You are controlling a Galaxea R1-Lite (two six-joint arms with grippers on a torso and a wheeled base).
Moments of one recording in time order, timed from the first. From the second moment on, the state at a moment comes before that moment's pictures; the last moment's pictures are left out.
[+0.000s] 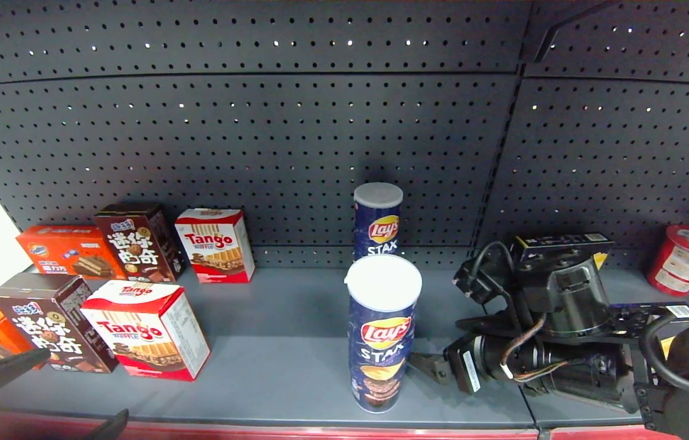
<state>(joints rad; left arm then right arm) -0.49 0.73 -0.35 -0.16 0.10 0.05 0.72 1.69 -0.73 -0.41 -0.05 0.09</state>
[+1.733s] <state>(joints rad) -0.18 0.32 -0.11 0.08 0.33 -0.02 0.06 0.60 -0.22 -0.24 -0.08 0.09</state>
